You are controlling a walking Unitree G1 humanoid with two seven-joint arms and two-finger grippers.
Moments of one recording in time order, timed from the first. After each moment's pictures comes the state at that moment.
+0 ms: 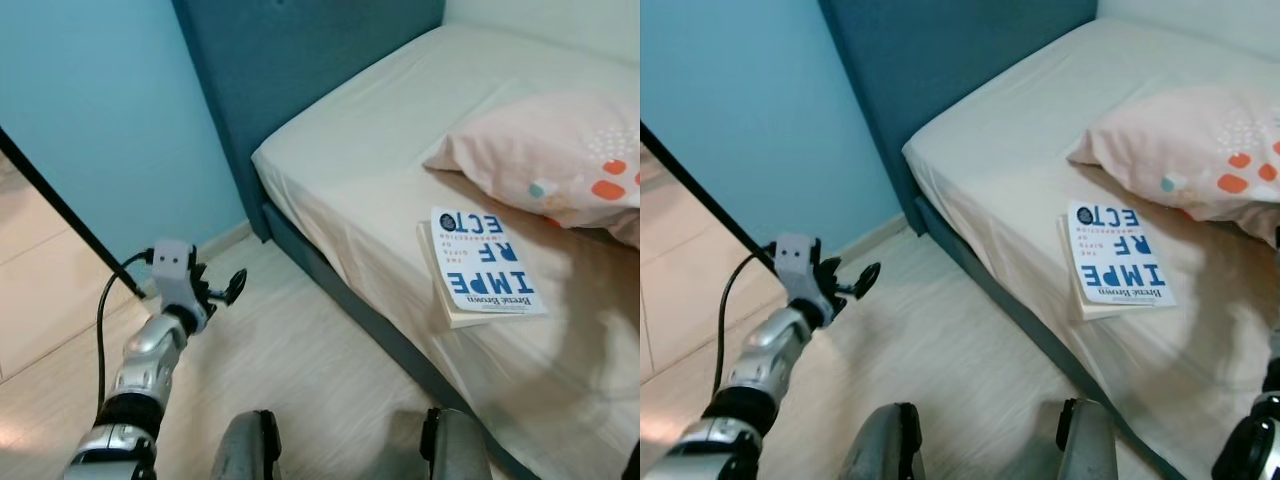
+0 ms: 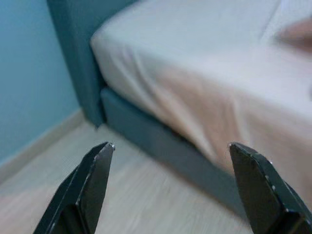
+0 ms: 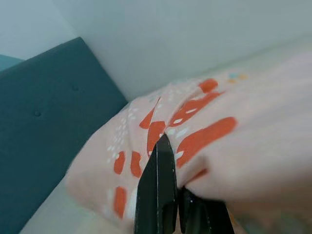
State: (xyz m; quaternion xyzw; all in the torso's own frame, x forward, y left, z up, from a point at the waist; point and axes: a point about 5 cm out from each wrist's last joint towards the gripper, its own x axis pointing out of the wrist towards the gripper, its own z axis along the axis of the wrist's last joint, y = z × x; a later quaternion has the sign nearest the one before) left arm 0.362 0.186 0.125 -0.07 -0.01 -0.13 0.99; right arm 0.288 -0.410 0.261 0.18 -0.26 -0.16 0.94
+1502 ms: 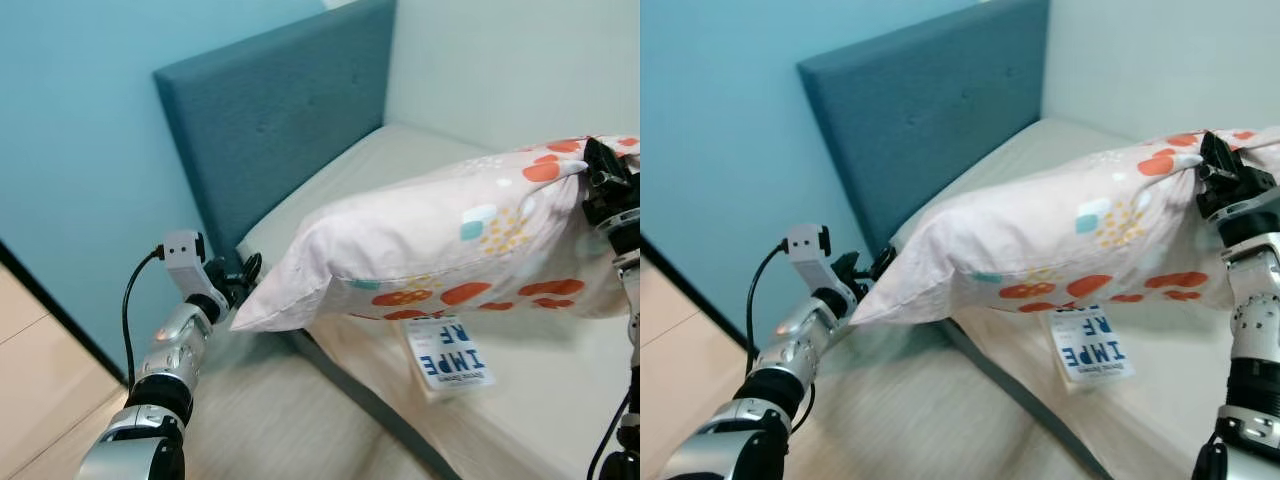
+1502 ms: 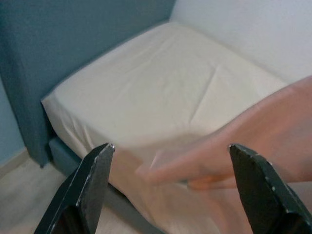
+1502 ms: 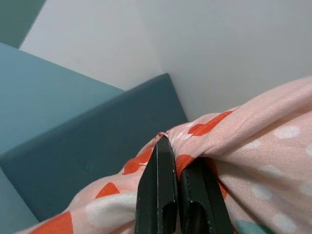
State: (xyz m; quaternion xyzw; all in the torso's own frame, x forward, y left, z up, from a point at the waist) left arm 0.353 0.172 0.087 -0.17 0.06 -0.11 0.98; right arm 0.324 -0.301 0.265 0.16 -0.20 0.04 0.97
